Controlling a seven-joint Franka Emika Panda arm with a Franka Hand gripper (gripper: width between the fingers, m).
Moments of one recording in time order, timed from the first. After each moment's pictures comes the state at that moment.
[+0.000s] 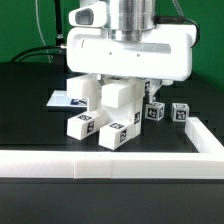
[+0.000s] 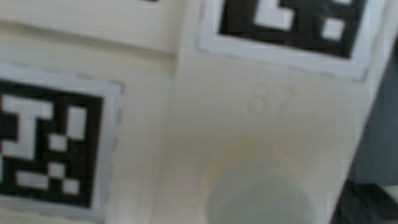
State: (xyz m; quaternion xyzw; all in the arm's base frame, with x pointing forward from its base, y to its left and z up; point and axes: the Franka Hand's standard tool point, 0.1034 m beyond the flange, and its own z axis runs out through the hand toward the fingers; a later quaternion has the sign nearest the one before) arm 0.550 0.021 0.069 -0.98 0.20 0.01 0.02
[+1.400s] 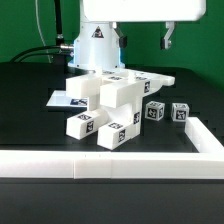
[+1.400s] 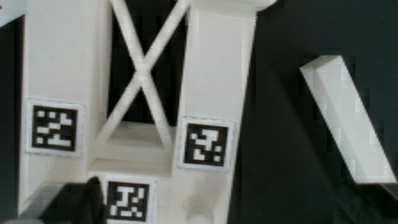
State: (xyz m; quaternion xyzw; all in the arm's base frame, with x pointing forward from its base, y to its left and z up) arm 0.501 0.052 0.149 -0.97 0.25 0.05 0.05
